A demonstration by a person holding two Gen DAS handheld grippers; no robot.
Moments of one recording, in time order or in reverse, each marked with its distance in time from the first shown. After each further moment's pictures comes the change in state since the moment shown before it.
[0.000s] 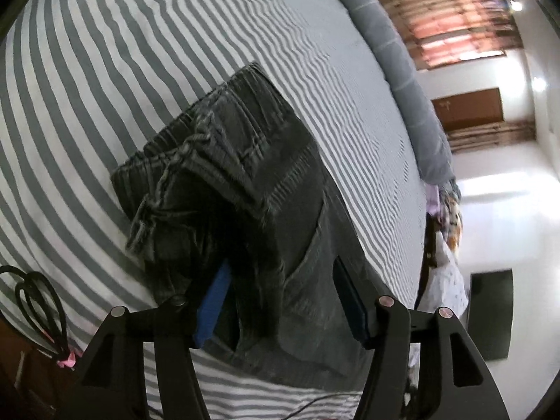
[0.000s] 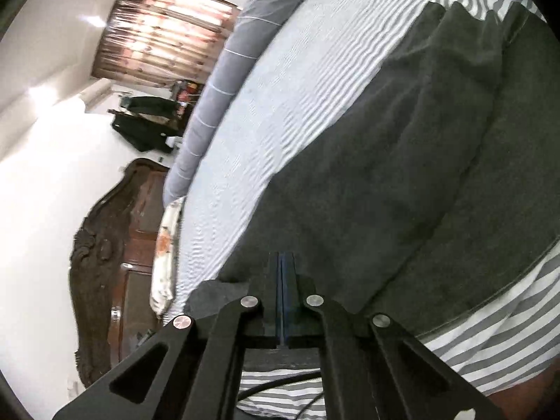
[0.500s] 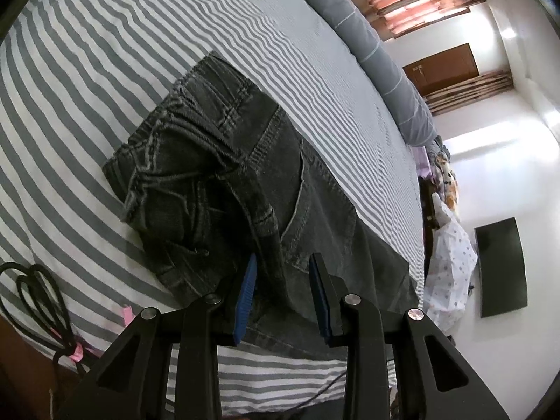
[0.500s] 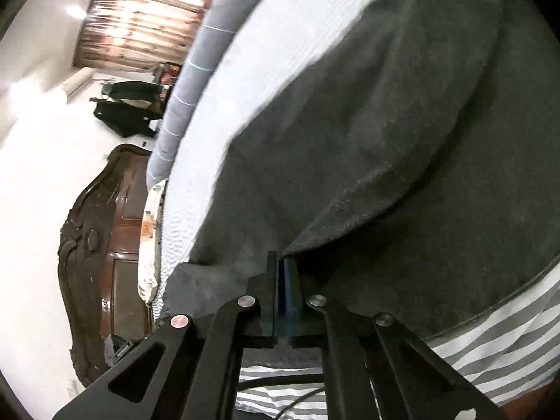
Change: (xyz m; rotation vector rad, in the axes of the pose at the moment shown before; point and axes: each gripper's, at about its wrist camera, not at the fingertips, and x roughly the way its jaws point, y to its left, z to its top) left arm -0.010 -0.011 -0.030 0.201 0.041 -0.034; right arm 0.041 -0.019 -0.012 0.024 0.074 -0.031
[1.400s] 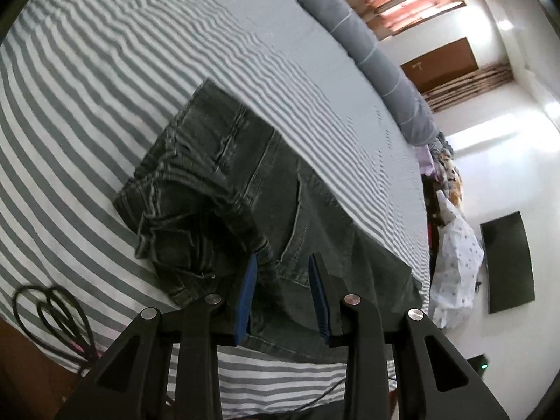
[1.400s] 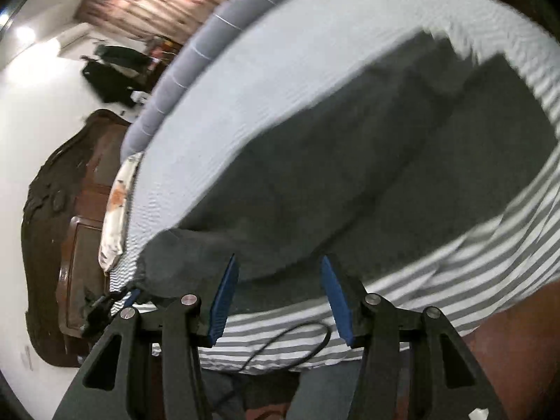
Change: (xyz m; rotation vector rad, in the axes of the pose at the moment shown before) left arm -0.010 -0.016 0.016 0.040 -0.012 0.037; right arm -0.088 0.034 -0.019 -0.145 0.049 -0.220
